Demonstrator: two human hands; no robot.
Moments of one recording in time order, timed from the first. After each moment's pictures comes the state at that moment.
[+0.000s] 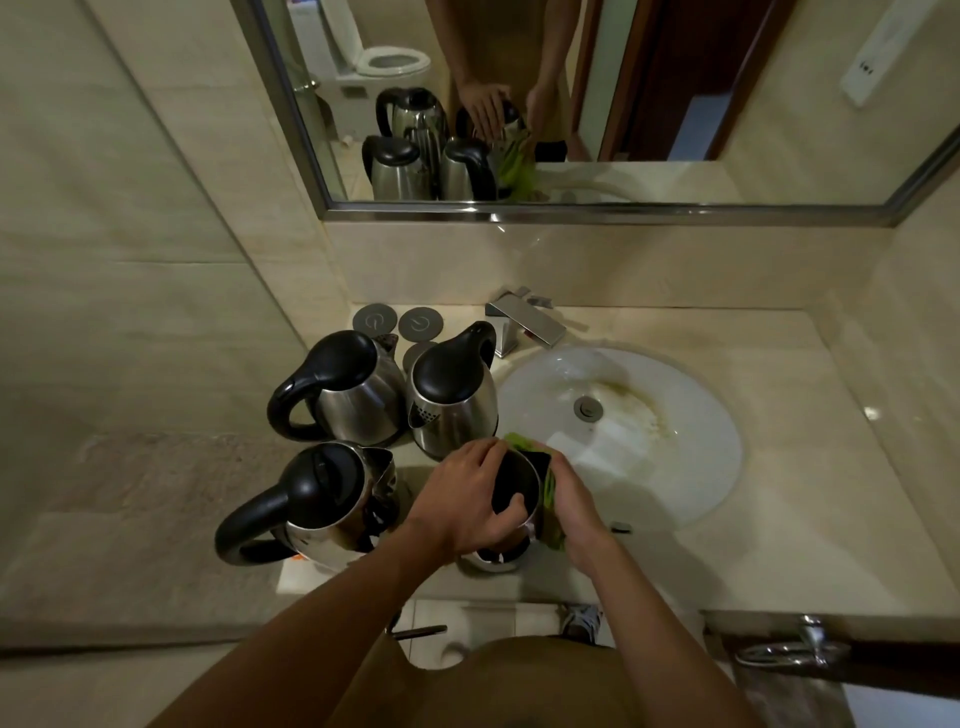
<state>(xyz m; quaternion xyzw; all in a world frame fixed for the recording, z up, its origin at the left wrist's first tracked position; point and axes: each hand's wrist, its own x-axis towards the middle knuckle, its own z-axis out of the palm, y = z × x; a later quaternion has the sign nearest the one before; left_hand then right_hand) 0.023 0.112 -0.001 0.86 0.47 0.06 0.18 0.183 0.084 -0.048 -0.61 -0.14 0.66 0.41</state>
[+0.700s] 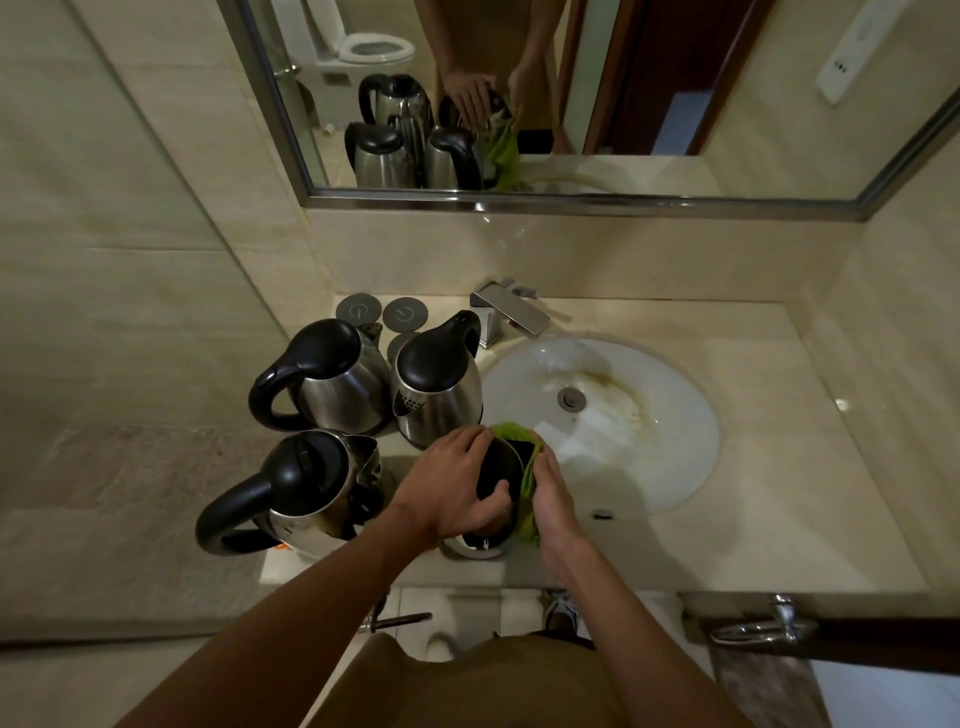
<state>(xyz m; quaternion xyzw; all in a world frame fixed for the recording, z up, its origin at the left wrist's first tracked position) 0.024 0.112 -0.001 0.88 0.44 0.07 0.16 0.168 0.066 -0.047 -0.60 -0.17 0.61 0.49</state>
